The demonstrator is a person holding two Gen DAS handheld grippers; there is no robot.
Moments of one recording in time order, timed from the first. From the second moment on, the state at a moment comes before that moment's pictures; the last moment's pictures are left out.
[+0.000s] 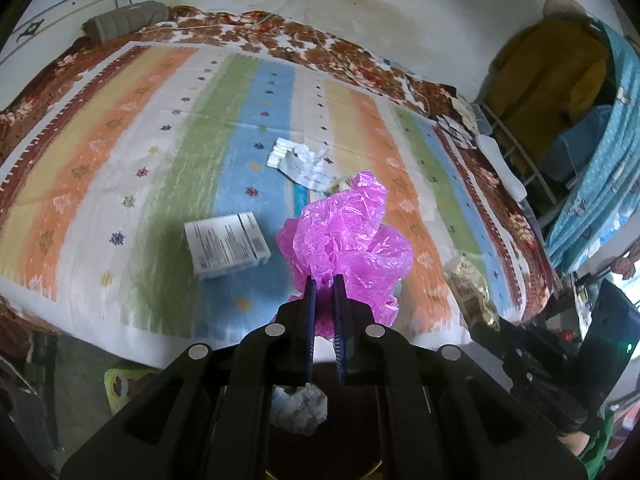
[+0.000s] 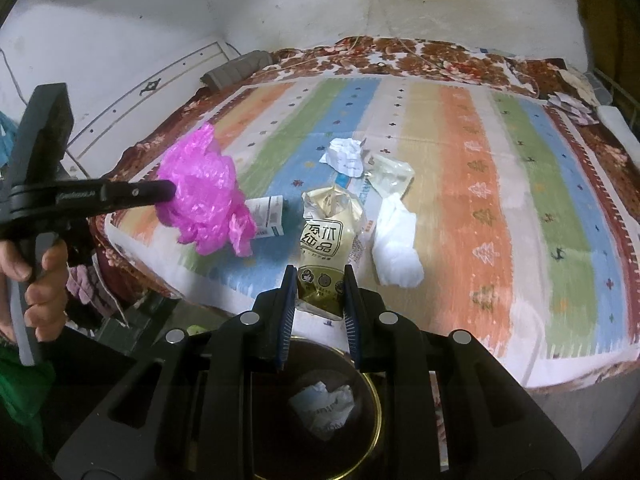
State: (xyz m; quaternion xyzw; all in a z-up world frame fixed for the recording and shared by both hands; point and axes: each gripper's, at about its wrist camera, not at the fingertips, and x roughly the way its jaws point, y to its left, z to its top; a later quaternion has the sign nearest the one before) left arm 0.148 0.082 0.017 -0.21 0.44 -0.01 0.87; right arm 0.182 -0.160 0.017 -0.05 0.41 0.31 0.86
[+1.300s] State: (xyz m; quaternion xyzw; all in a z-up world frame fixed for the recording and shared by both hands) left arm 0.079 0.003 -0.057 -0.13 0.54 0.03 0.83; right arm 0.104 -0.159 -0.071 -0.11 0.53 0.26 0.80
